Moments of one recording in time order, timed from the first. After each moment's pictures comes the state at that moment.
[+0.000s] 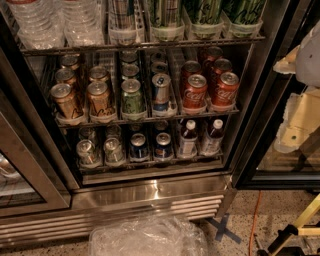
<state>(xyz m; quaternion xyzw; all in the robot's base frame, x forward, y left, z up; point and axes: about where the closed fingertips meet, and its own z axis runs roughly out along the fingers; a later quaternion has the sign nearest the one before) 0.438 -0.217 0.976 -0.60 0.78 -0.03 0.16</state>
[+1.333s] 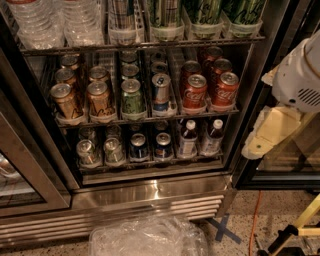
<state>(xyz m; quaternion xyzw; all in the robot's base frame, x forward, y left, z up) 0.444 -0.189 0.949 -0.54 0.81 -0.02 0.21</state>
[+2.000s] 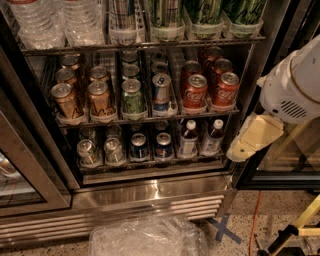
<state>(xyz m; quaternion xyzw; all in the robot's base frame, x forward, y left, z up) 0.447 -0.174 0.940 -0.50 0.83 -0.03 0.25</state>
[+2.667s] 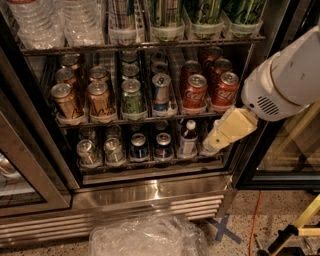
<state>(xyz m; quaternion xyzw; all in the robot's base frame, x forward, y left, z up) 0.466 -0.146 0.936 -0.45 0.84 0.00 0.29</state>
